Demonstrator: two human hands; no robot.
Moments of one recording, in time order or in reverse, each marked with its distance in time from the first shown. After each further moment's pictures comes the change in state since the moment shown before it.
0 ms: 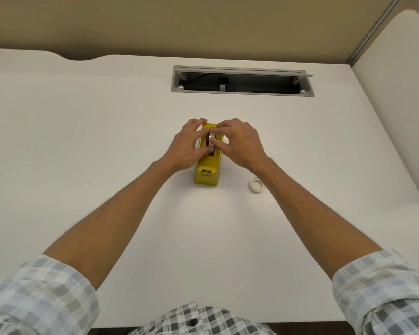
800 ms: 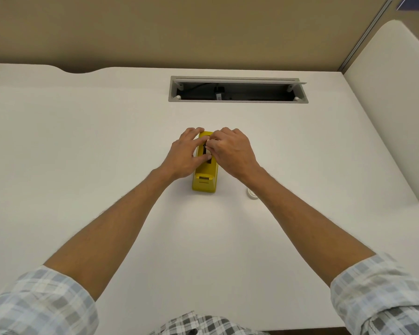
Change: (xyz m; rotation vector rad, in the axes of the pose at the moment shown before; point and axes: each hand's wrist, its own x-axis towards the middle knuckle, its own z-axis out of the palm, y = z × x) left_hand 0.004 -0.007 0.006 0.107 0.031 0.029; right_hand -0.002 -0.012 0.001 -0.294 0.051 -0.176
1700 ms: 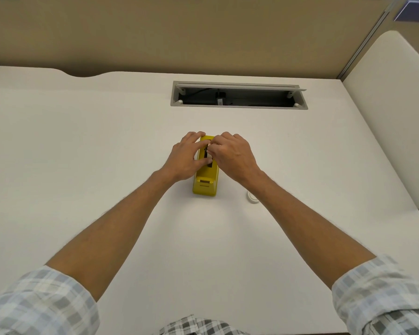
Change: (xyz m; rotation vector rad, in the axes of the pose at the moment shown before) left_hand 0.001 0.002 -0.001 0.033 -0.005 -0.017; right_hand -0.001 0.000 -0.003 -0.004 0.054 -0.047
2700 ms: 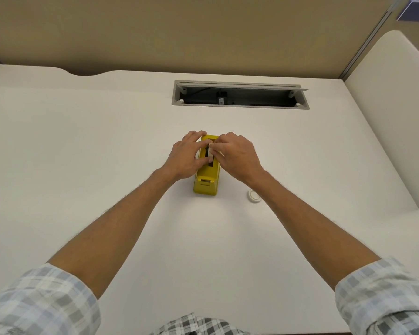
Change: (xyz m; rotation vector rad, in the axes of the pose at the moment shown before) left_hand 0.001 -0.001 -0.002 0.053 -0.003 0.022; right_hand -0.005 0.003 -0.002 0.166 -0.009 0.072
